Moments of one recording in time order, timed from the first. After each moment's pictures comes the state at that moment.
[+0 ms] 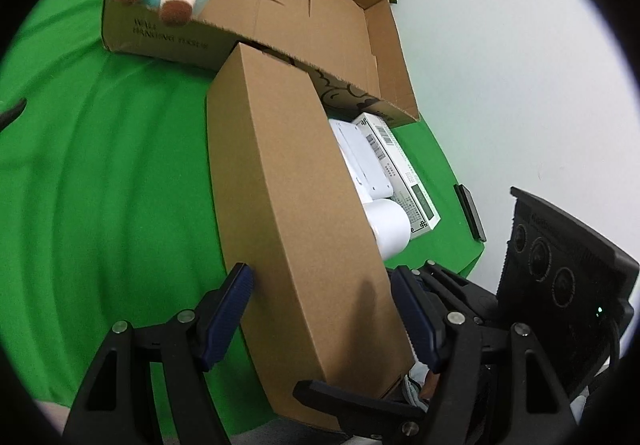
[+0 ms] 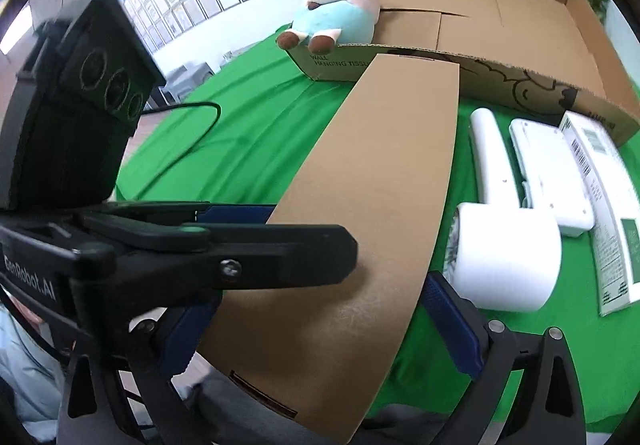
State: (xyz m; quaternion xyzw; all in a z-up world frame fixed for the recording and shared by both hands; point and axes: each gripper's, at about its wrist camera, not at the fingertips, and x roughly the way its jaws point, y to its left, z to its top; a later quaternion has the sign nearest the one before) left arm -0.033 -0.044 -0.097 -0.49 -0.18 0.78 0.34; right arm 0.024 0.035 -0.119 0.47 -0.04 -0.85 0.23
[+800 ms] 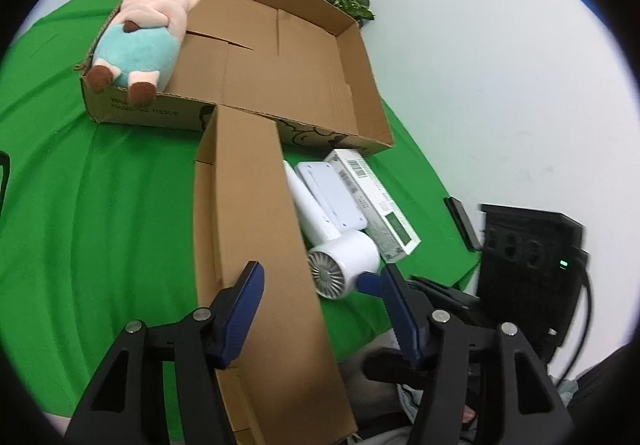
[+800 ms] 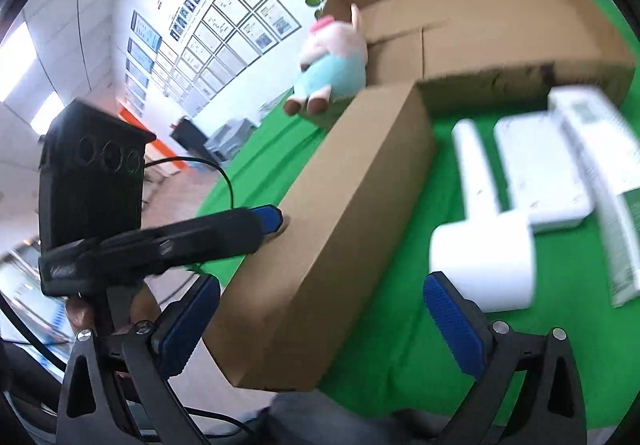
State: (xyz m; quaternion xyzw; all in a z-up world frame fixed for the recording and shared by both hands) left arm -0.040 -0.032 -0.054 -0.45 -0.14 0.81 0.35; right arm 0.027 0.102 -0.095 0.42 -0.18 -0.84 0.28
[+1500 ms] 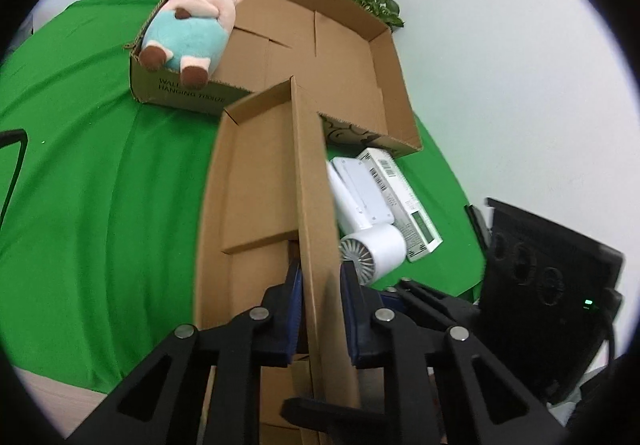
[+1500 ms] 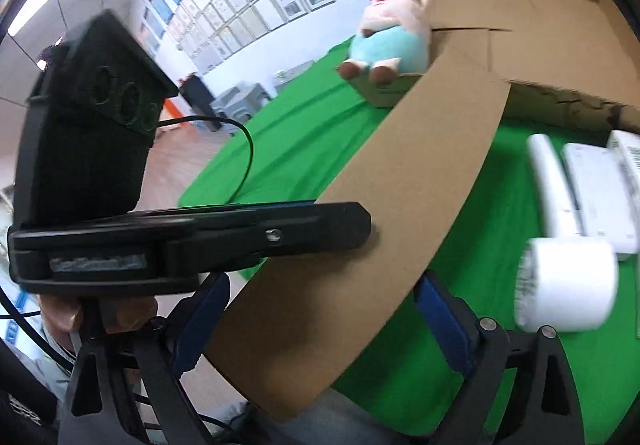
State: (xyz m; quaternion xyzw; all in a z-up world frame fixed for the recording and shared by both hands) left arm -0.022 -0.061 -0.057 -0.46 -0.17 0.81 0.31; right arm 0.016 0.032 -0.097 0.44 -0.11 -0.83 0.33
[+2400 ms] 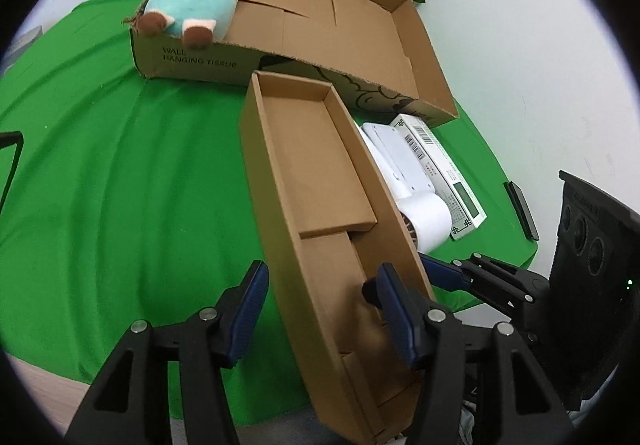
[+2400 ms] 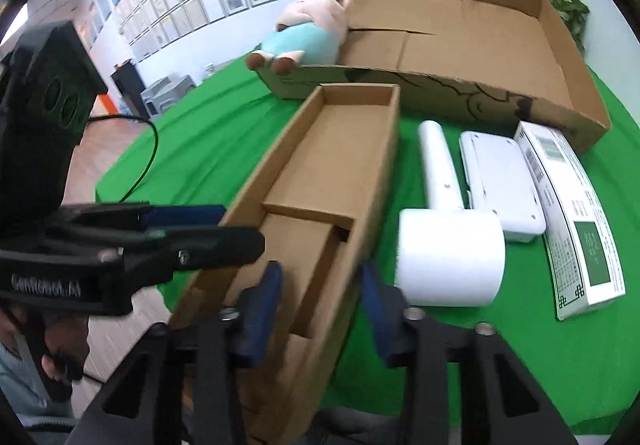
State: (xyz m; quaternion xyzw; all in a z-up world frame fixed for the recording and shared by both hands) left arm -0.025 -0.030 -0.098 -0.49 -0.11 0.82 0.26; right arm 0.022 0.074 -0.111 0.45 -0.02 -0.87 0.19
